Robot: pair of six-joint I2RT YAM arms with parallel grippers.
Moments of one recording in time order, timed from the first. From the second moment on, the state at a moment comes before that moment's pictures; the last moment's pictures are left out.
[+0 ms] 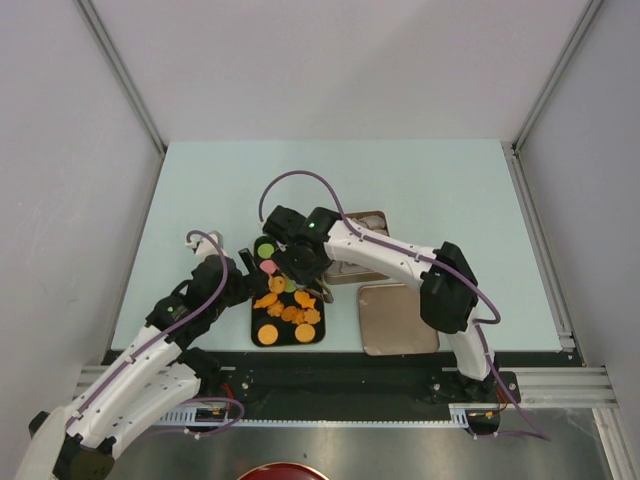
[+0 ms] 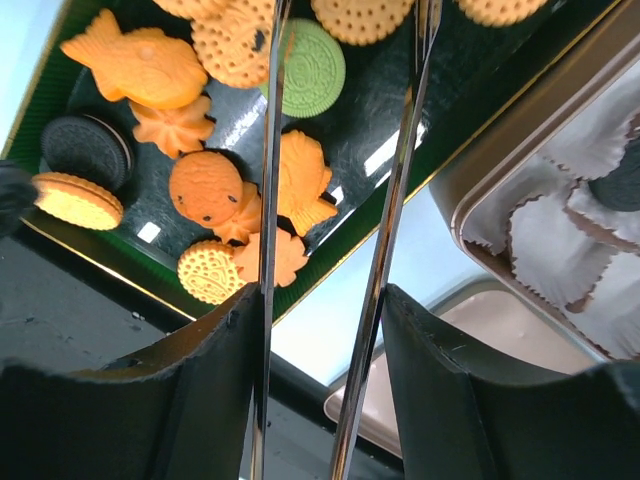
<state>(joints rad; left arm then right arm) -0.57 0.65 0.58 -0.64 -0.32 -0.79 1.05 2.06 1.92 -1.07 0.09 0.26</state>
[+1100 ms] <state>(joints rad) -0.57 0.66 0.58 -0.64 -0.32 -0.79 0.84 1.75 1.87 -1.10 0.15 0.27</state>
